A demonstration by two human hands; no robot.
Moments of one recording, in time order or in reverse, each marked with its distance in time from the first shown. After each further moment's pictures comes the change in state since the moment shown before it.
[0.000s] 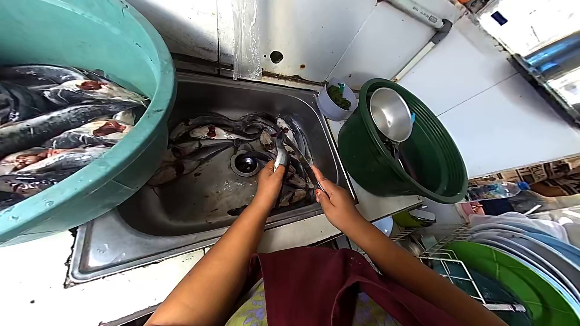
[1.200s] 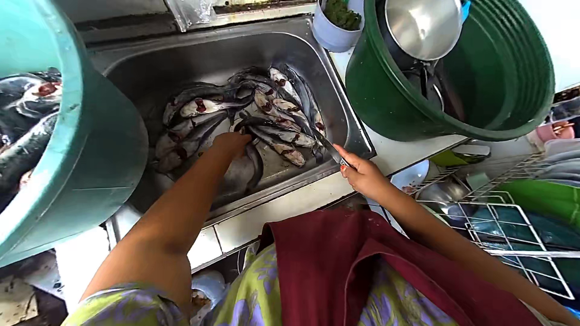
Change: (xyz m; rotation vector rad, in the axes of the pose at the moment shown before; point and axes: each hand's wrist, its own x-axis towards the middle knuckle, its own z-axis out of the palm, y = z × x) left_hand 0.087 0.013 -0.095 1.871 -0.601 -0.129; right_hand -0.032 0.076 -0.008 0.288 -0.178 0.364
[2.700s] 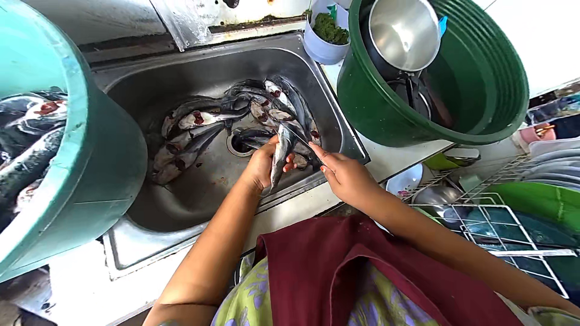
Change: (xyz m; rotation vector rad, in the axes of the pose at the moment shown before) left_hand -0.060 0.110 -0.015 -2.069 -0.077 0.459; right_hand -0.006 -0.059 0.011 -0.487 0.189 -0.368
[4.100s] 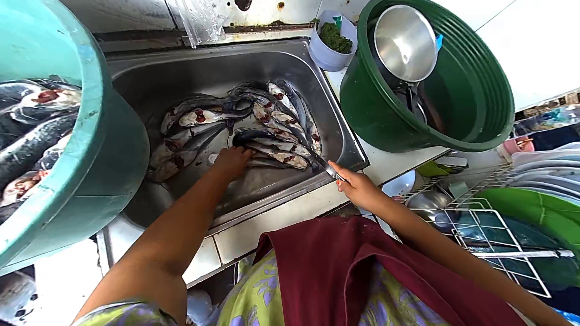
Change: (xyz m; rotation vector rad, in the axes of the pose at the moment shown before) left_hand 0.004 0.009 -0.133 2.083 0.023 -0.173; right_hand -0.016 0.048 0.014 0.264 -0.302 0.340
